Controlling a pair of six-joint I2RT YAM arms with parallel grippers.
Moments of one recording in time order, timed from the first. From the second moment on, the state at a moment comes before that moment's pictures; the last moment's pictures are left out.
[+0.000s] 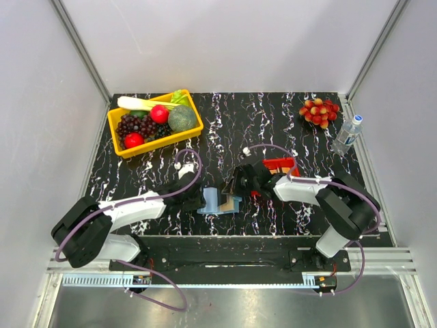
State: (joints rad) left arm -0.79 1.32 0.55 -0.20 -0.19 -0.85; right arm 0.76 1.62 0.76 0.13 -0.18 0.93
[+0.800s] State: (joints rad) left arm -0.73 1.23 0.48 -0.15 -0.17 -0.88; right arm 0.76 1.61 0.67 0.18 -0.19 1.07
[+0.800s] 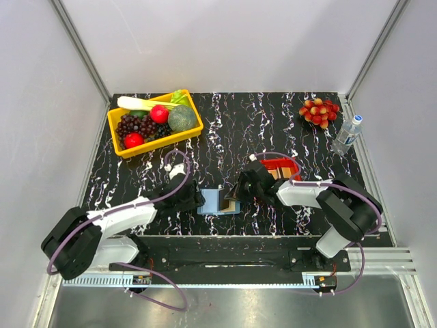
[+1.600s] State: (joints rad) left arm -0.69 1.29 0.46 -0.02 -0.10 -0.90; right arm 0.76 1.69 0.68 0.29 -0.28 1.10
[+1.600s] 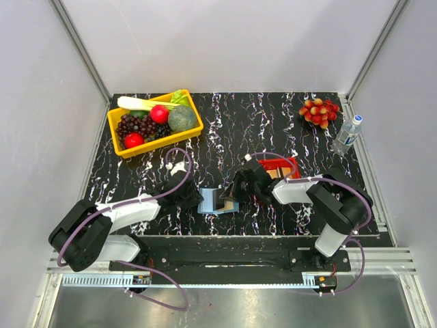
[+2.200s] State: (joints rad) left arm -0.70 1.28 0.46 -0.06 -0.10 -0.90; right arm 0.77 1.76 0.75 0.26 -0.32 1.07
